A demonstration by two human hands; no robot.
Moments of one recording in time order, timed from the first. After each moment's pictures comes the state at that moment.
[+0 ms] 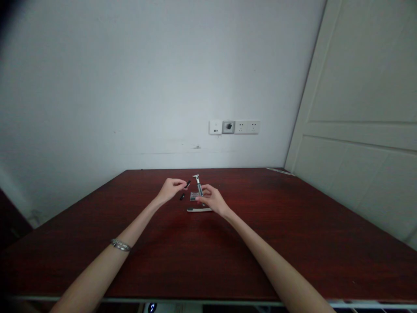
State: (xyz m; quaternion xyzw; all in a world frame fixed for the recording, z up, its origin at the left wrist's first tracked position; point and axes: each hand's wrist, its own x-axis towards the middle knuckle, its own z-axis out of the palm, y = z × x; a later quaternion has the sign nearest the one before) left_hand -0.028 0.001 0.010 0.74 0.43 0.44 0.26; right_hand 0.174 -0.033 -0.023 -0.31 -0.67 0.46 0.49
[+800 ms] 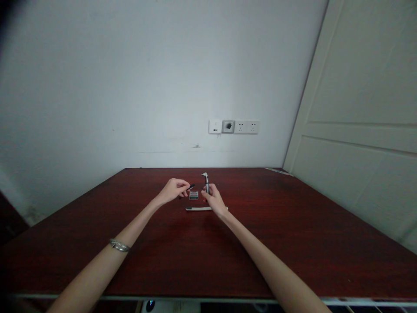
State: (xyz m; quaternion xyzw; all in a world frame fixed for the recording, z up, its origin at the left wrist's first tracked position) left_hand -0.017 -0.010 0.012 0.78 0.41 0.37 0.31; right_hand 0.170 -0.034 -0.032 -0.36 -0.56 0.47 0.58
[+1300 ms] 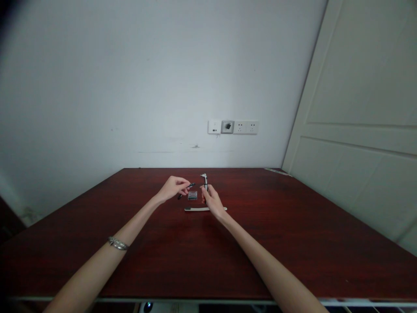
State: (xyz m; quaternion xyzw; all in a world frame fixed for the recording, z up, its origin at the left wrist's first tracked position) left_hand -0.009 -0.011 0.023 0.72 0.39 0.41 0.40; right_hand 0.169 -0.040 -0.028 -0.34 -0.58 0.45 0.58
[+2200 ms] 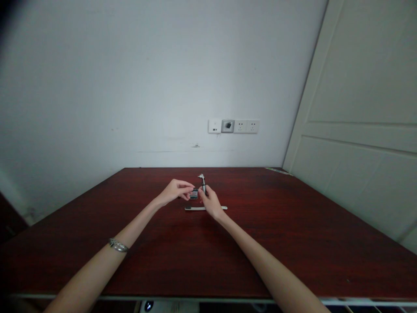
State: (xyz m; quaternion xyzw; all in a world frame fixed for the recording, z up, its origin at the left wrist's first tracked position) left_hand -0.004 -0.022 0.017 0.72 0.36 0.38 0.47; right_hand 0.167 -0.036 -0.034 -0.37 -0.65 0.37 0.56
